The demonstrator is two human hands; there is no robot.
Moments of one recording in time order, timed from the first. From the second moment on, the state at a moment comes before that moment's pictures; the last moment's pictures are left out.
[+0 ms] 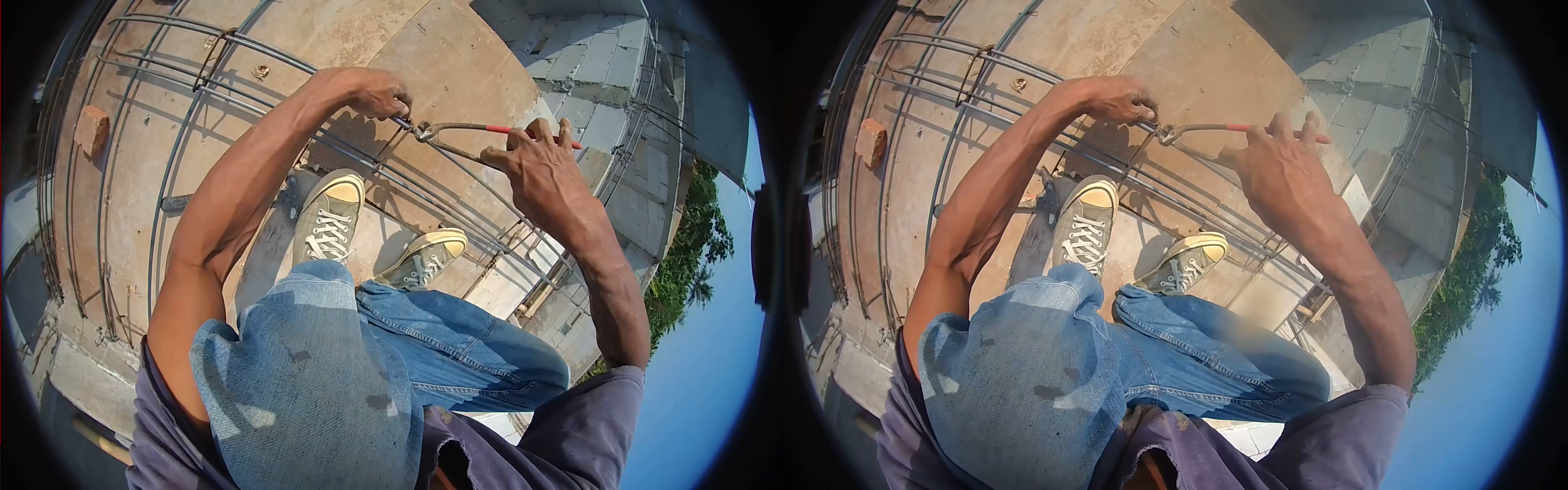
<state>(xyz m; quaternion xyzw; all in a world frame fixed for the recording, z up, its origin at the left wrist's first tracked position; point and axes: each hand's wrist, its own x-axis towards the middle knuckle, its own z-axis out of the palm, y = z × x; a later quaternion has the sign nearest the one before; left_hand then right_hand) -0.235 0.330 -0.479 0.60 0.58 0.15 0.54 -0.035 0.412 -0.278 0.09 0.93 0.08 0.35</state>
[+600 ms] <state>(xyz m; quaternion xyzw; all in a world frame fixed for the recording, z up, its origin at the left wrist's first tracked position) -0.228 0.329 -0.494 0.59 0.58 0.16 0.55 -0.051 0.393 -0.283 0.12 0.93 0.09 0.34</state>
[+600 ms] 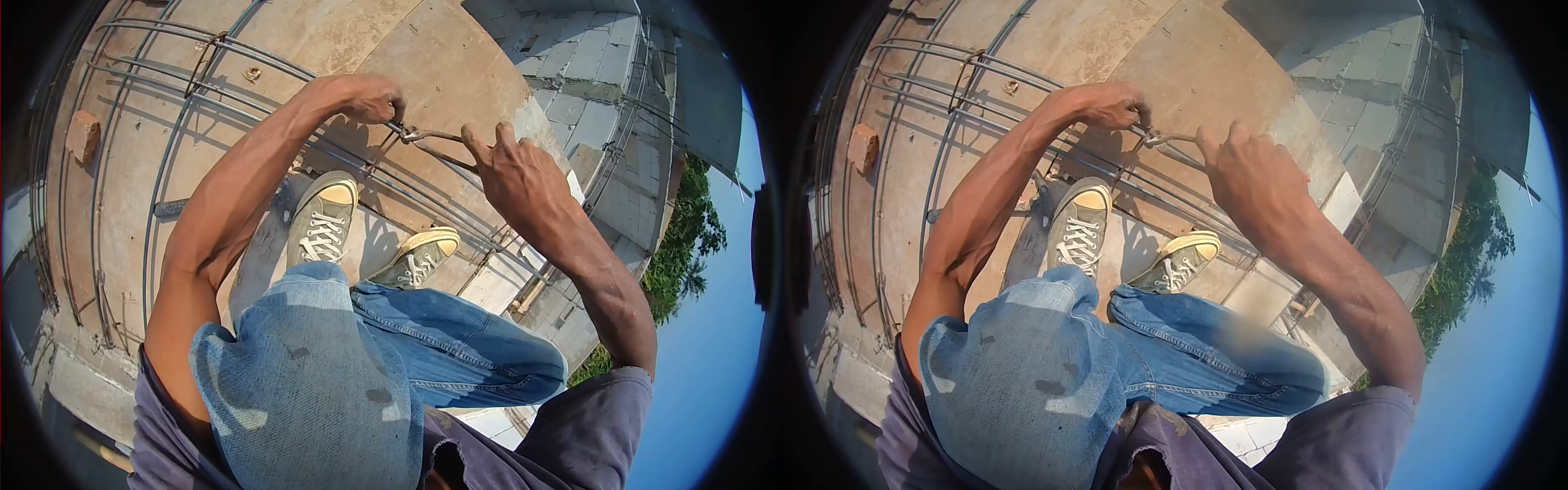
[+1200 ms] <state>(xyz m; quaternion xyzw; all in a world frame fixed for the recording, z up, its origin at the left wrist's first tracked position) -0.233 0.314 -0.474 0.59 0.57 0.17 0.54 0.078 0.439 -0.404 0.21 0.91 -0.30 0.20</state>
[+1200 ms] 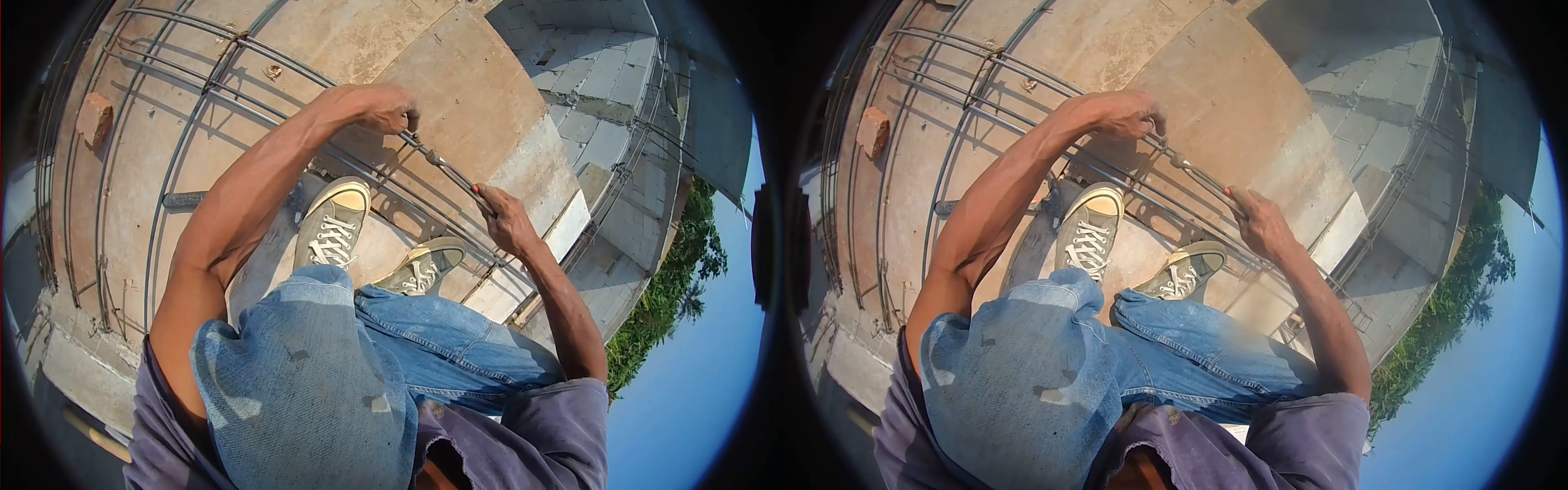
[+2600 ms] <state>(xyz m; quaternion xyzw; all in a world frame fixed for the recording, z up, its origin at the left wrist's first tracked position) -0.193 0.241 -0.469 0.60 0.68 0.13 0.41 0.043 0.417 -0.311 0.41 0.73 -0.44 0.32</state>
